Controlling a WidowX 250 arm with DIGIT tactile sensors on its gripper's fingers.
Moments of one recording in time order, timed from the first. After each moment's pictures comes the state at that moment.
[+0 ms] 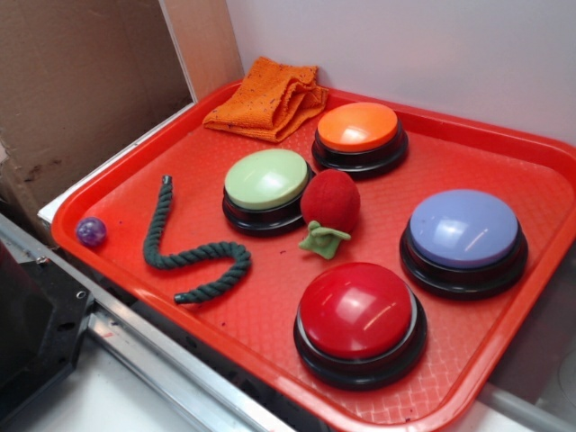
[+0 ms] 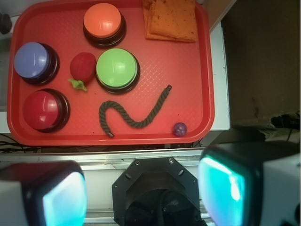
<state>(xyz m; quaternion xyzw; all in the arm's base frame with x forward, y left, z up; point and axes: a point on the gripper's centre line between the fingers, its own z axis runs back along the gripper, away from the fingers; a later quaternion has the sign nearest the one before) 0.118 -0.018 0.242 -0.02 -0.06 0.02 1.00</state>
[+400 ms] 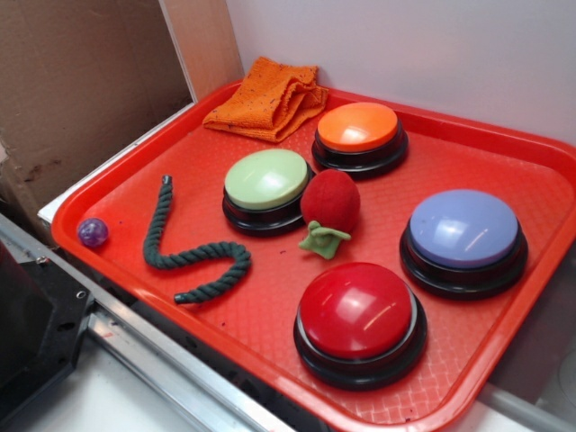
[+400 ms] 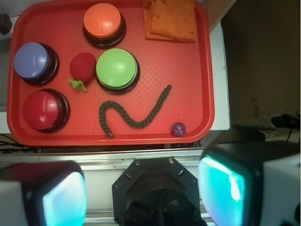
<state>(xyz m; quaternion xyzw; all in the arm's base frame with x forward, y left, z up) 0.117 -0.018 0.237 -0.02 -0.05 0.02 1.00</state>
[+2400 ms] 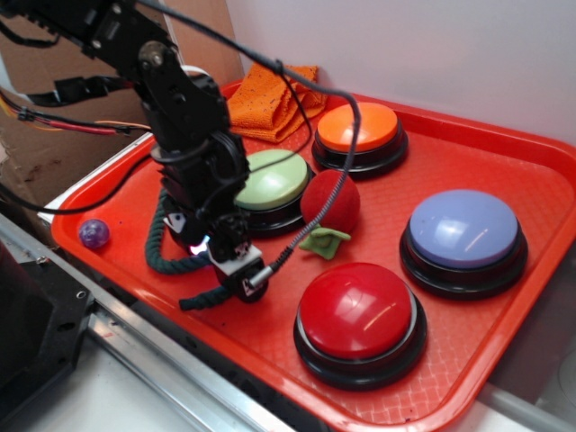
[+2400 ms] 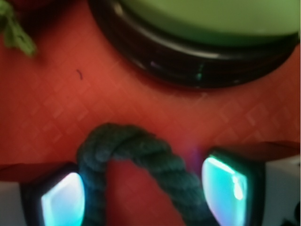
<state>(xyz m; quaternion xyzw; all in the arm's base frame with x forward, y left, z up) 0.172 -0.082 0.003 -0.05 -0.01 -0.07 1.00</state>
